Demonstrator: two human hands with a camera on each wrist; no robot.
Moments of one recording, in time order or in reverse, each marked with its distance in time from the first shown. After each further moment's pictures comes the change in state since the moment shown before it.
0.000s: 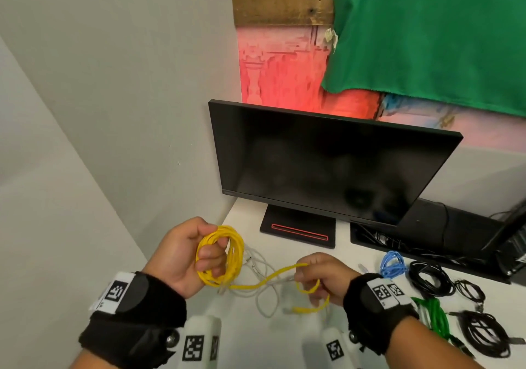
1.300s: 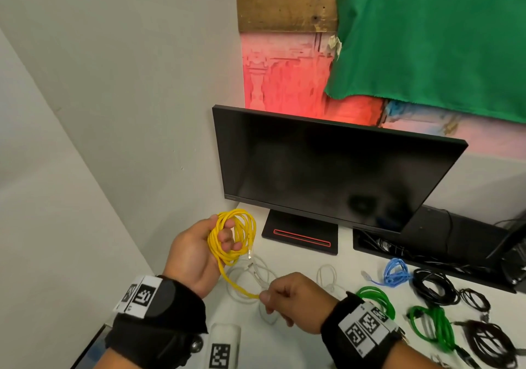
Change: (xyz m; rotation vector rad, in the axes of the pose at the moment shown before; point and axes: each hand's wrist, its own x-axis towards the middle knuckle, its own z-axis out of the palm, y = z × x) left_hand 0.020 -0.011 0.012 -0.170 0.153 0.235; right_hand -0.005 -0.007 0.066 -0.565 0.072 -0.154
